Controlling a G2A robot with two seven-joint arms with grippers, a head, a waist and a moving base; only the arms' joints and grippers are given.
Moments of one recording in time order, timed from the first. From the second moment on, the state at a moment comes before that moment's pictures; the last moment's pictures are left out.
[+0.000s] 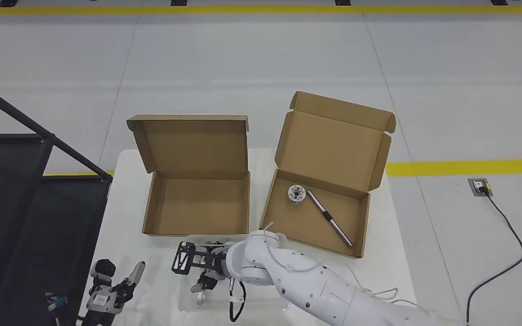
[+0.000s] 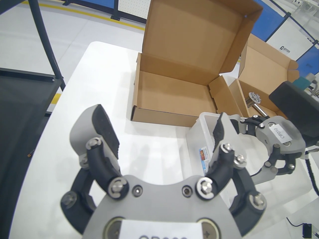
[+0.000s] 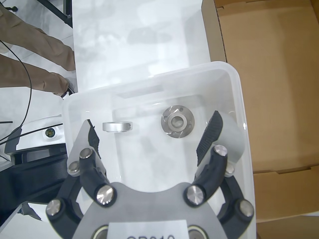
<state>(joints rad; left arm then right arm) 1.84 -1.16 -1.79 -1.74 0.90 -0.34 0.33 -0.46 -1.59 0.32 -1.06 -0.94 -0.42 0.58</state>
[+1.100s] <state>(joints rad) 1.74 -1.17 -1.70 -1.65 1.00 -0.27 0.15 -0.44 -1.79 0.28 -0.71 -1.12 -0.31 0.49</state>
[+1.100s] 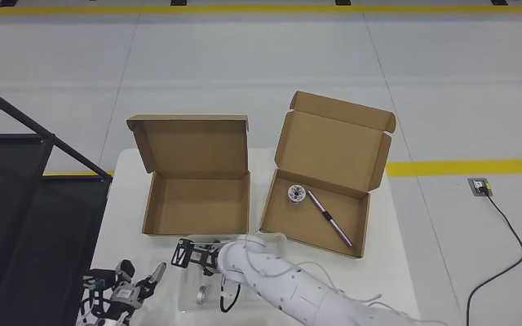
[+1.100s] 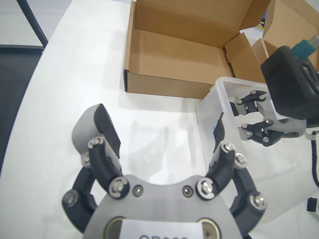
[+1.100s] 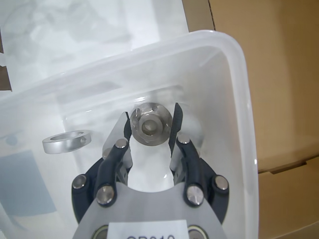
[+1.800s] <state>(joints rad) 1.73 -1.18 -1.70 -1.64 1.01 -0.27 0.15 -0.44 -1.86 0.31 -0.58 -1.18 -0.36 0.48</state>
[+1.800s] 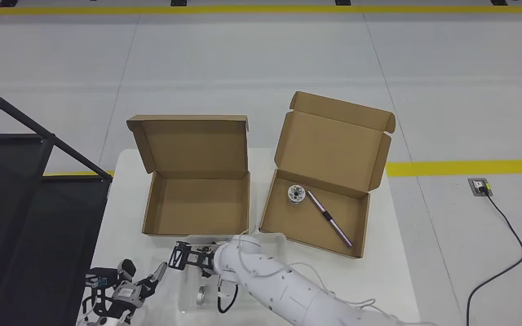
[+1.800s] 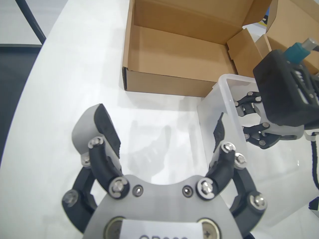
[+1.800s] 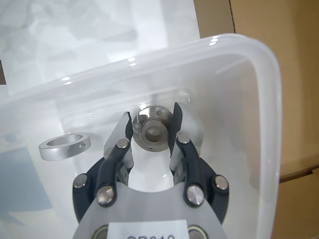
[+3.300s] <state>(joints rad) 1.73 -1.19 -1.69 -1.66 1.01 -0.27 0.13 -0.85 -1.56 0.74 -1.44 -1.54 -0.46 0.59</state>
